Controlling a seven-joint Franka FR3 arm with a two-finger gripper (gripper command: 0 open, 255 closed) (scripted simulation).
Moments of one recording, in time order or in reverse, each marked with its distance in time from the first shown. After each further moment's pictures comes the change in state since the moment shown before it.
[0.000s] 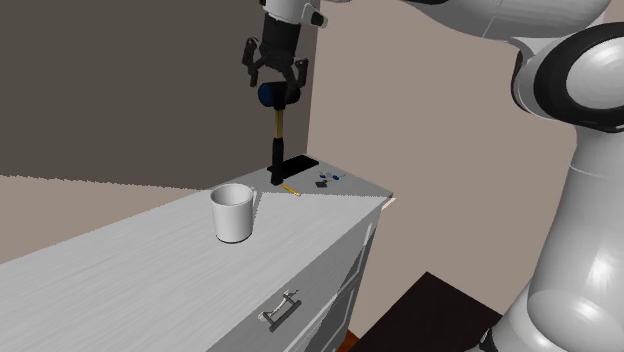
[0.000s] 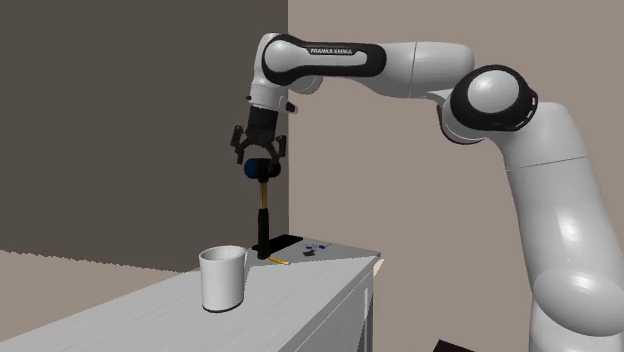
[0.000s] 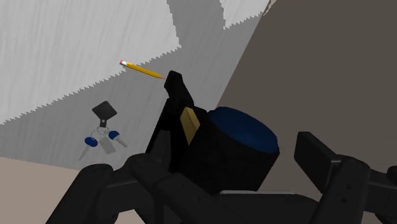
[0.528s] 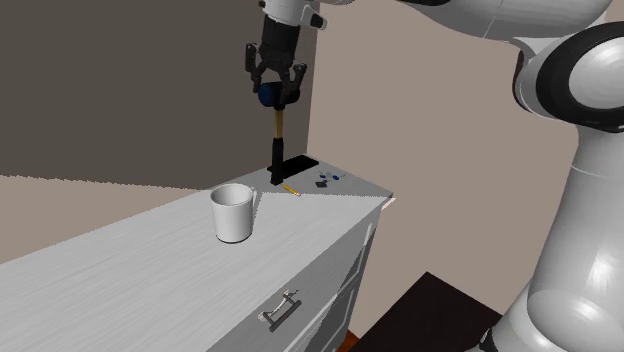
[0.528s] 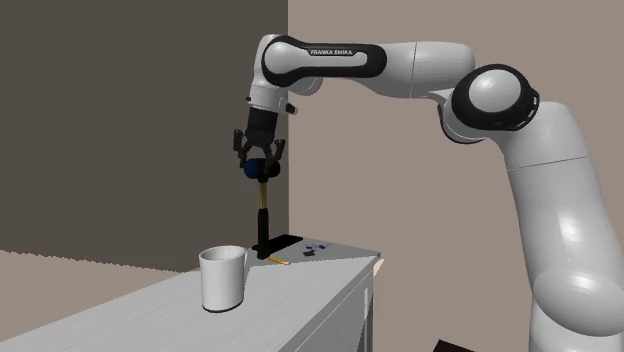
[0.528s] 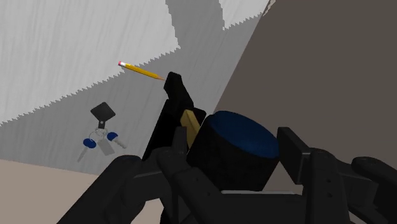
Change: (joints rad) arm -0.001 -0.006 0.000 -0.018 0.002 0.017 0.002
